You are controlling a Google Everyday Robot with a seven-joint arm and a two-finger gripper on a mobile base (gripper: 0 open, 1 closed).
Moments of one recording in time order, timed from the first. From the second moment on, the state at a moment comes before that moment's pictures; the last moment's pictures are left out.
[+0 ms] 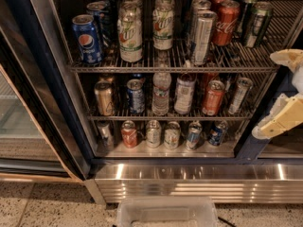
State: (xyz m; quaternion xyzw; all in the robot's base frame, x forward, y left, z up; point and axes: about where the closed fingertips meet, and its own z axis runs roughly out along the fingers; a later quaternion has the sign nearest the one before) arm 0.447 -0.234 0.935 -0.53 0.77 0.04 0.35
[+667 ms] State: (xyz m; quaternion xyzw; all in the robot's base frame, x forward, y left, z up) arm 0.448 -0.234 0.931 -0.53 0.77 0.04 0.35
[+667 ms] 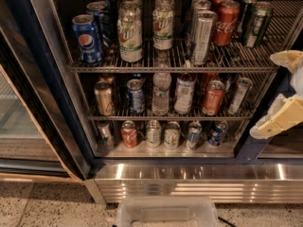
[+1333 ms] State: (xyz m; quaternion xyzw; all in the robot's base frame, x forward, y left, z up) arm 0.470 -0.224 0.925 -0.47 0.78 0.03 0.42
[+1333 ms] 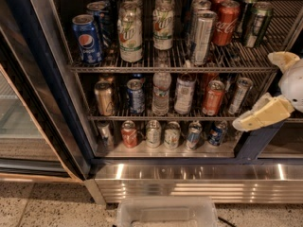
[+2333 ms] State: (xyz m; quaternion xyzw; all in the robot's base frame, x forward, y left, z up) arm 0.515 -0.227 0.911 -0.39 0.77 0.00 0.50
